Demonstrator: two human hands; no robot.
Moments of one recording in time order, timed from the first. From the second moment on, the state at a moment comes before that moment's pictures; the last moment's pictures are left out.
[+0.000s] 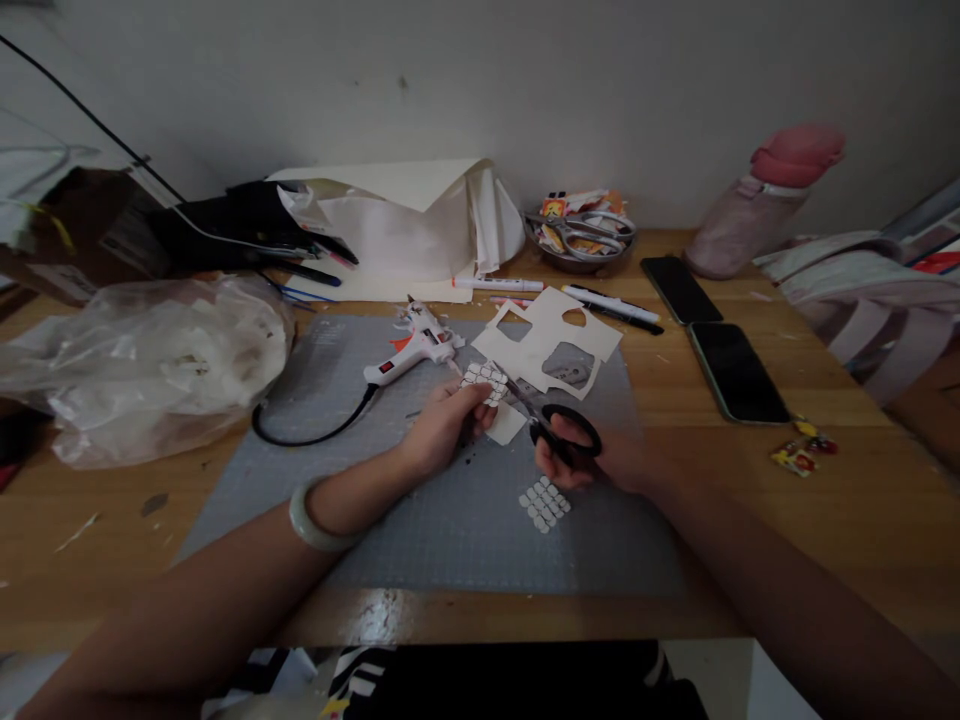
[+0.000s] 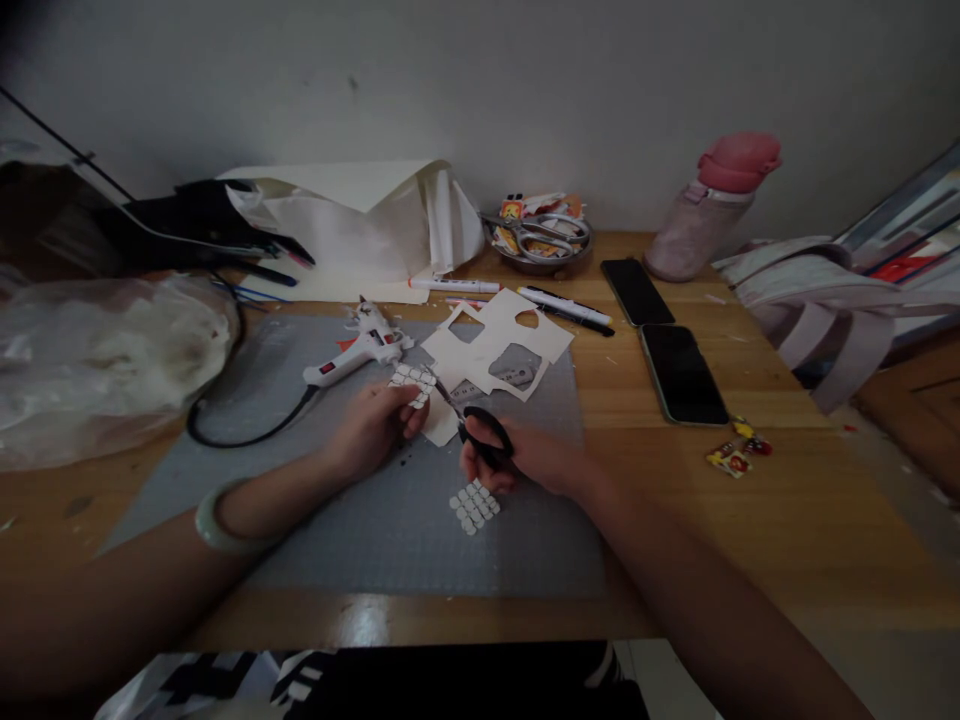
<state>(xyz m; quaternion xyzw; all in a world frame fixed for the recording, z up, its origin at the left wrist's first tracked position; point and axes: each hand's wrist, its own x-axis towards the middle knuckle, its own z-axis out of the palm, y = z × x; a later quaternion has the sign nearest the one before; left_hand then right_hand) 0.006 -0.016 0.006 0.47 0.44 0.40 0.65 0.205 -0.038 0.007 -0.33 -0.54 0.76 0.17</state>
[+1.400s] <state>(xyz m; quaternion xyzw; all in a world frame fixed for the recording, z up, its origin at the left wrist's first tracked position) 0.008 -0.014 0.001 0.45 0.37 0.42 0.69 0.206 -0.039 0.008 -0.34 -0.51 0.78 0.14</state>
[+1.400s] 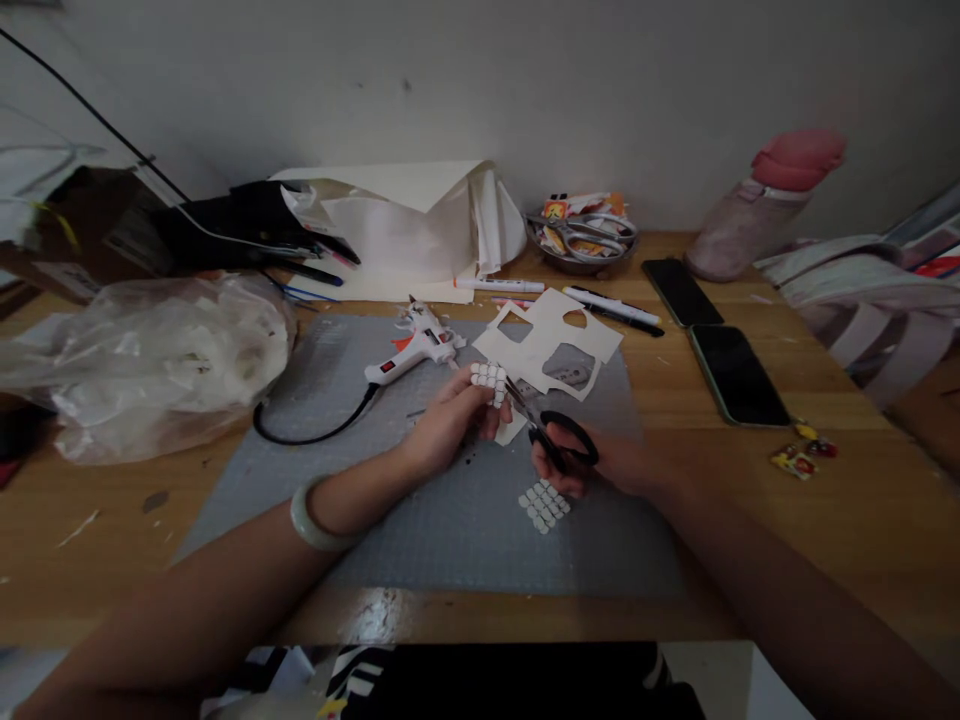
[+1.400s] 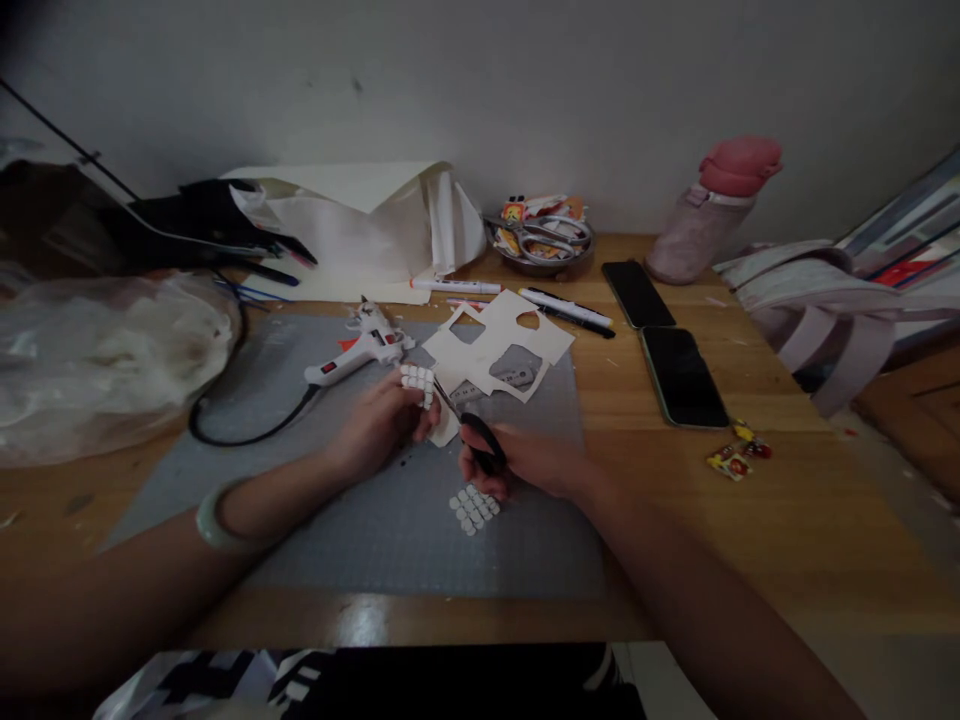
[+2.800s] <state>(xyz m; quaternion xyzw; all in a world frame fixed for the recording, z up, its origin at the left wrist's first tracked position) 0.009 -0.016 0.009 0.52 0.46 0.37 0.62 0.204 -0.040 0.011 -0.34 -0.52 0.77 0.13</state>
